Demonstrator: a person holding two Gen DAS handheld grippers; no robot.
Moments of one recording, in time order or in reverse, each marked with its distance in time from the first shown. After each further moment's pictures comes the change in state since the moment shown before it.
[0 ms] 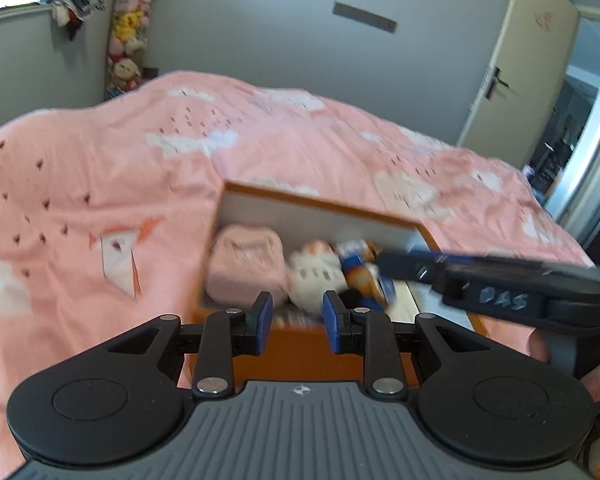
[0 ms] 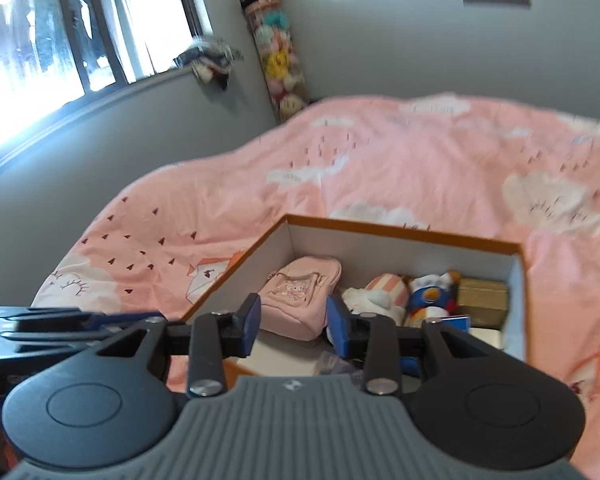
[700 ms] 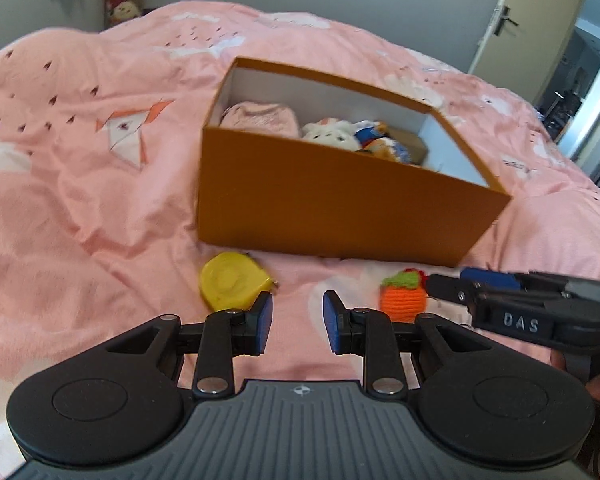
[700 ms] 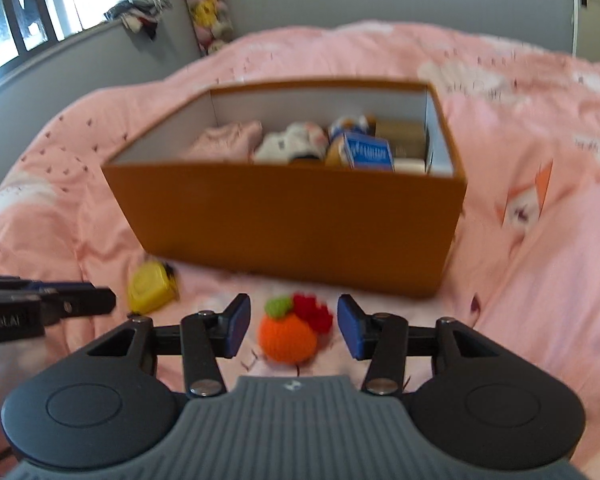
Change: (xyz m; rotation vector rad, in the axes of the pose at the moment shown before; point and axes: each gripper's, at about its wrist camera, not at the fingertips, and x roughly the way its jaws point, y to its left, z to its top) left arm 0.010 0.011 -0.086 -0.005 0.186 0.037; right arm -0.011 -0.017 -0.123 0.103 0.190 -0.192
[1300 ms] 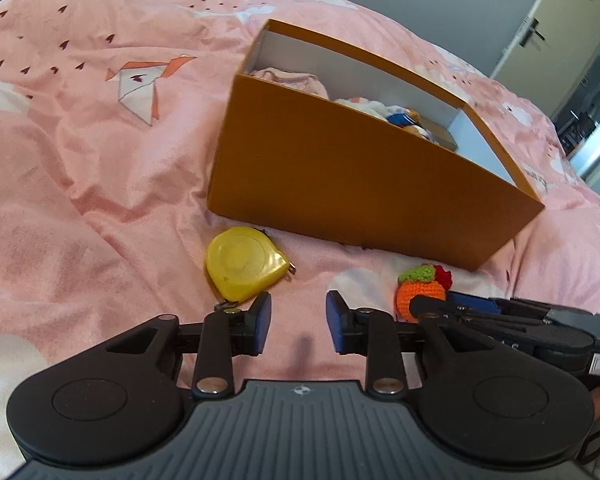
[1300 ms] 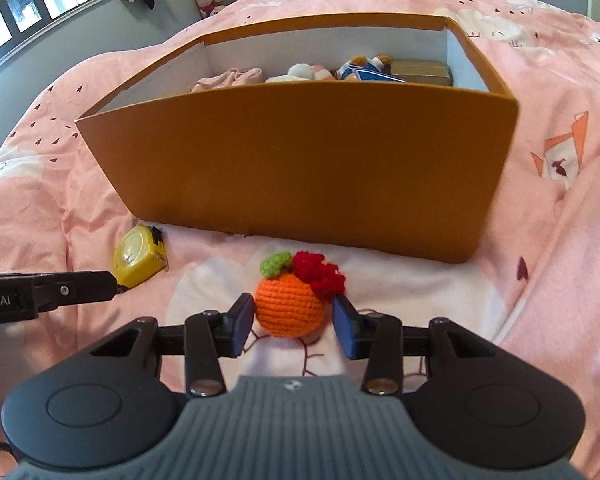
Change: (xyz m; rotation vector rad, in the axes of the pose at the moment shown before) left arm 0.026 0.019 -0.003 -0.116 0.041 -0.010; right arm 0.045 -0.001 -0.009 0.018 0.101 0.037
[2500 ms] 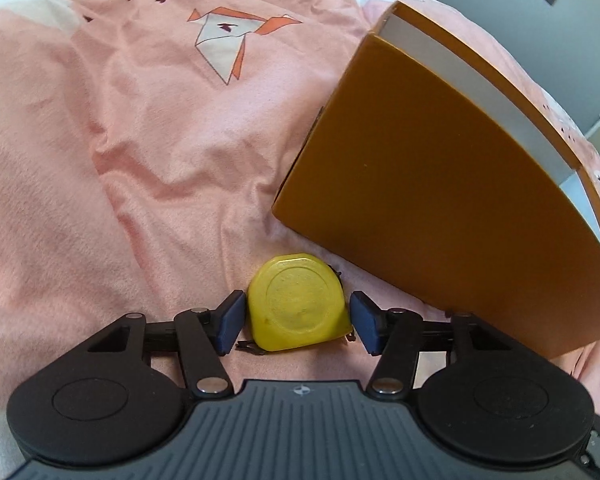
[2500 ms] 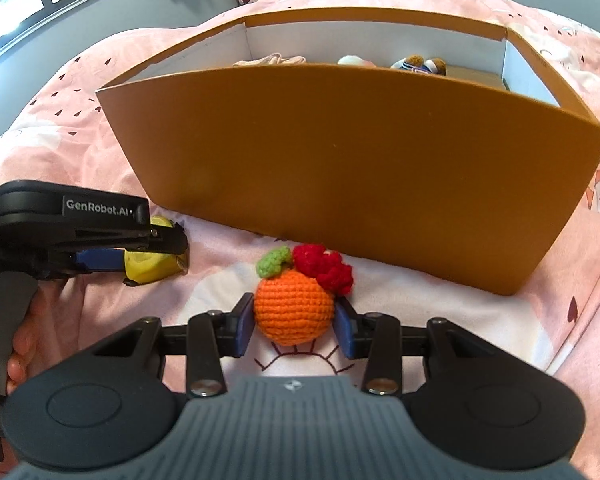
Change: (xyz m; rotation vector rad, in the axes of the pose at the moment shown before) left arm 0.053 0.020 0.018 -0.277 0.027 0.171; right arm 0.020 0.015 0.005 -0.107 0.005 0.050
